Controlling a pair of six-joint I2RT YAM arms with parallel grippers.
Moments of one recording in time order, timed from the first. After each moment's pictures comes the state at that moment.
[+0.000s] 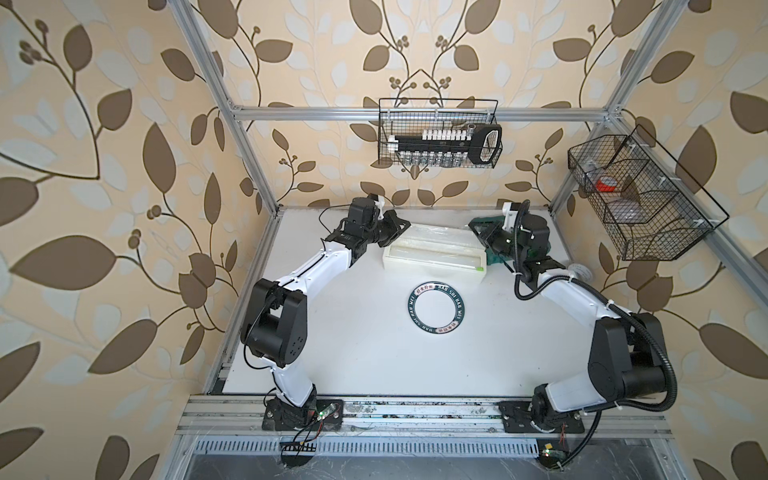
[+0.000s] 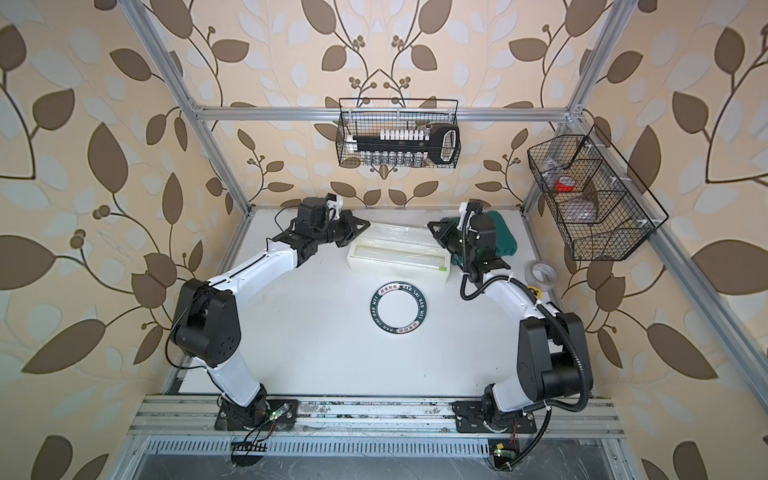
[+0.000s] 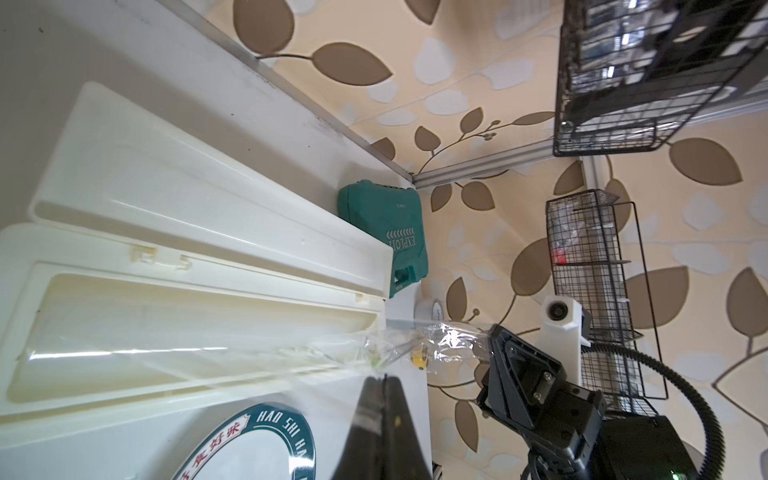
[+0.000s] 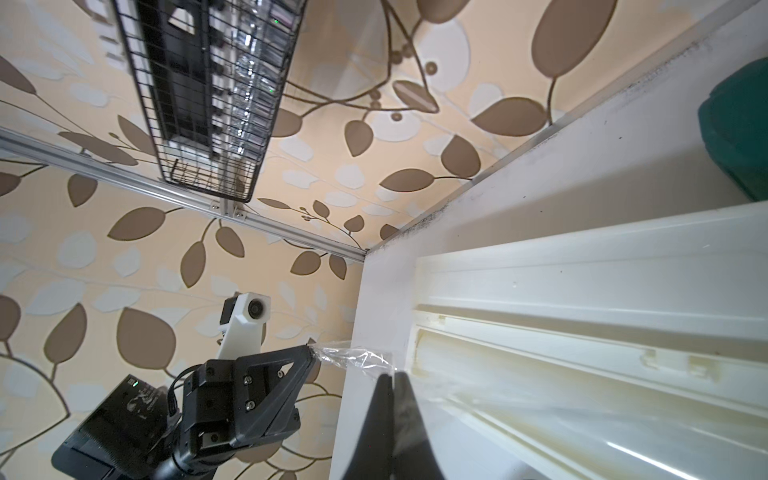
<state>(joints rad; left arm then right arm) -0.36 1.70 1.38 -0.05 0.50 -0.99 0.12 1.48 1.00 0.27 -0.46 0.98</state>
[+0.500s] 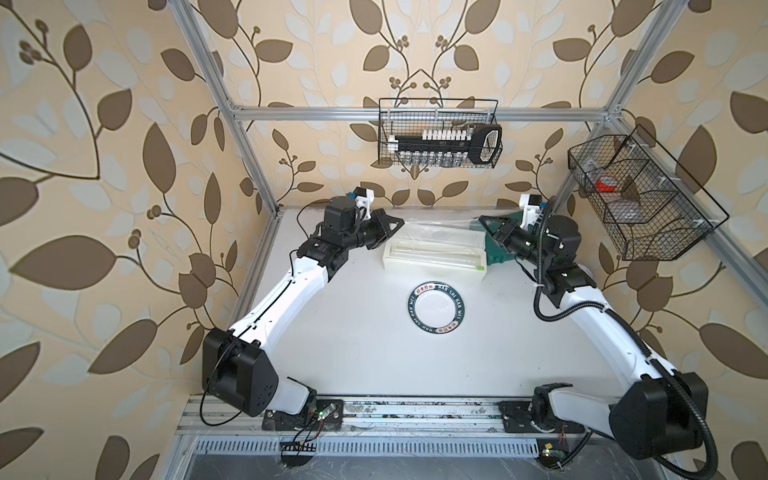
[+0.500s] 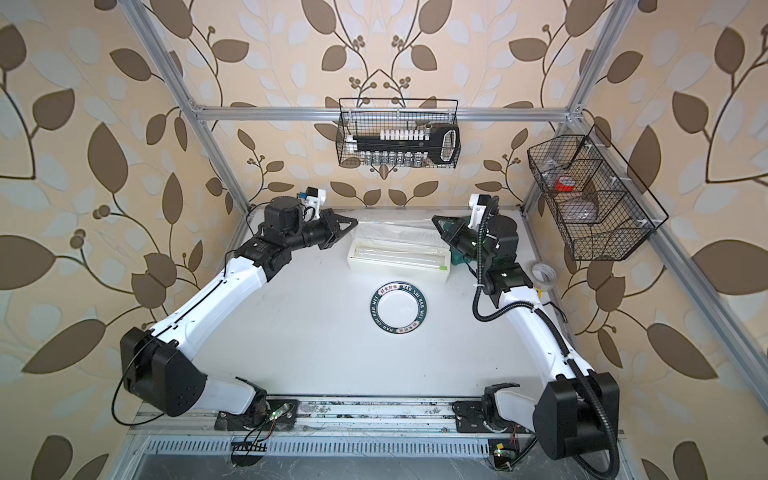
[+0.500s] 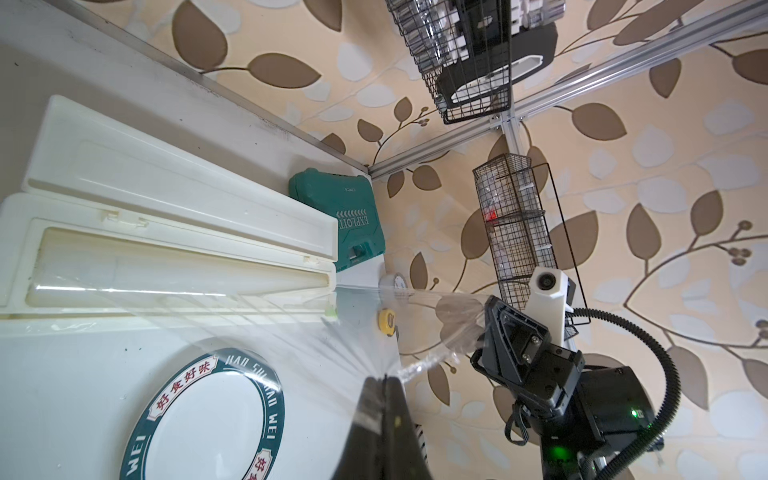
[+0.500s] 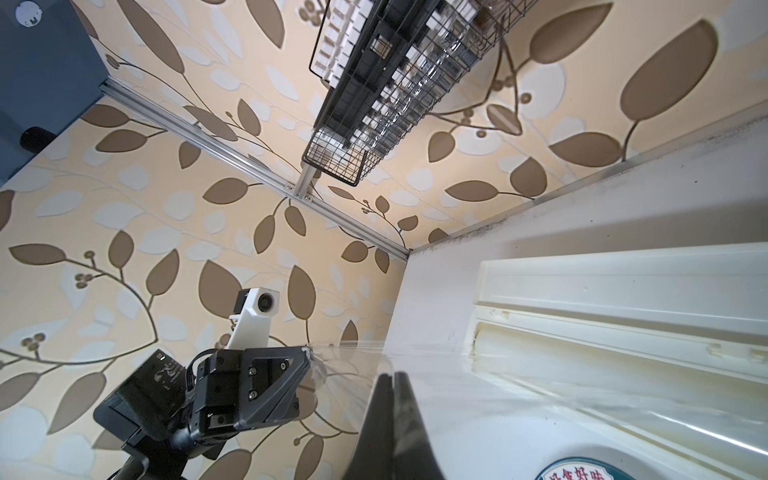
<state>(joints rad) -0.36 1.38 1.26 -0.18 0.54 -0.95 0.13 1.18 0.96 0.13 -0.52 0.93</state>
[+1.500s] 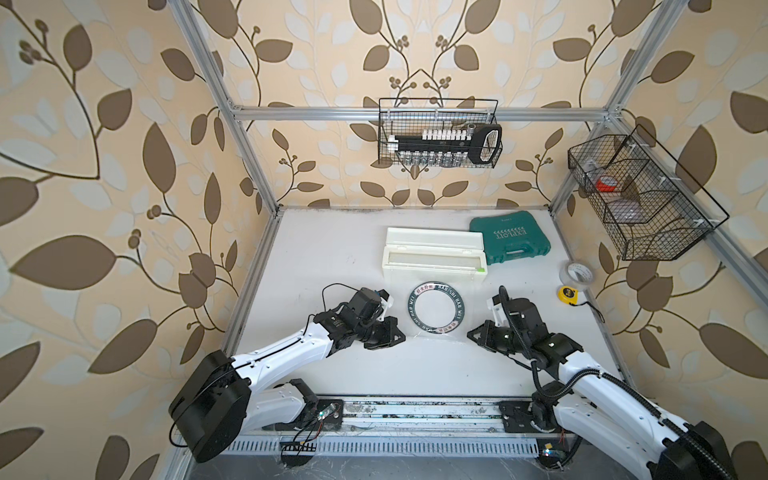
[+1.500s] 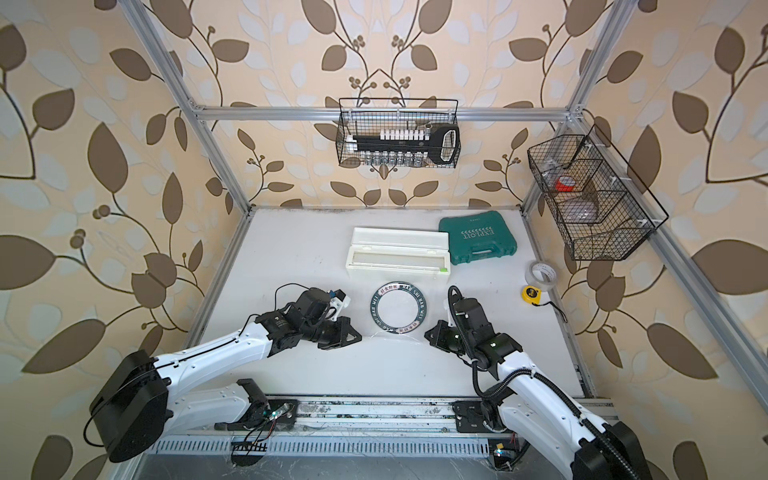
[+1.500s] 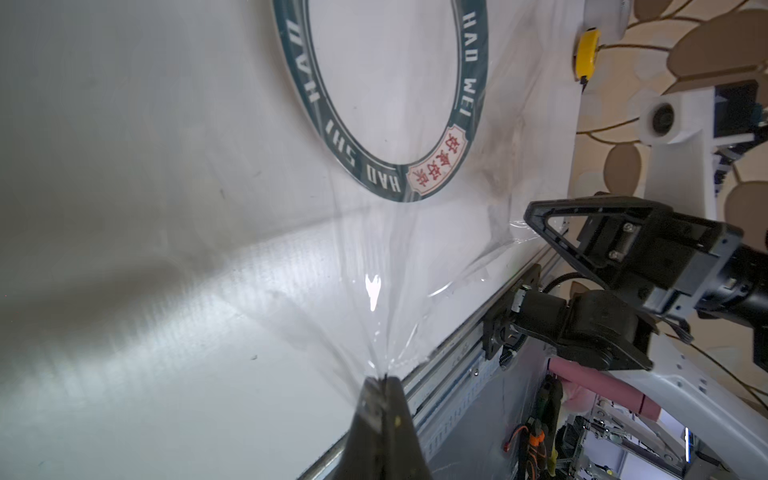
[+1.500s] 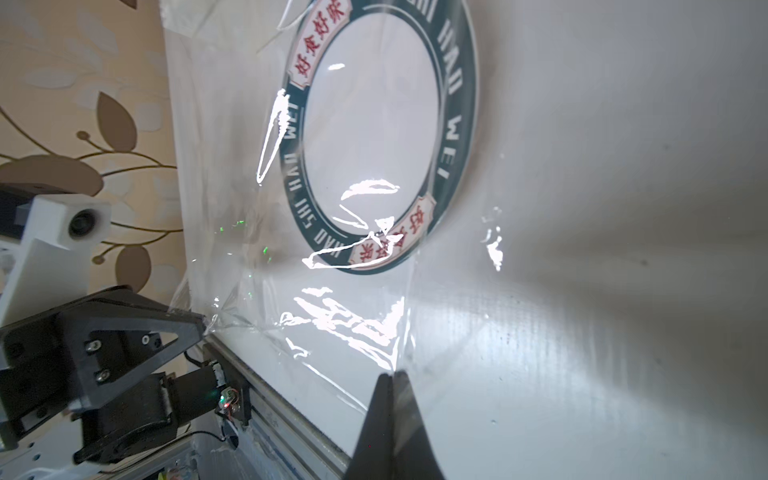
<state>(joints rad) -0.69 1.20 0.58 -0.27 0.47 -0.84 0.42 0.87 0.36 -0.38 -0.33 0.82</state>
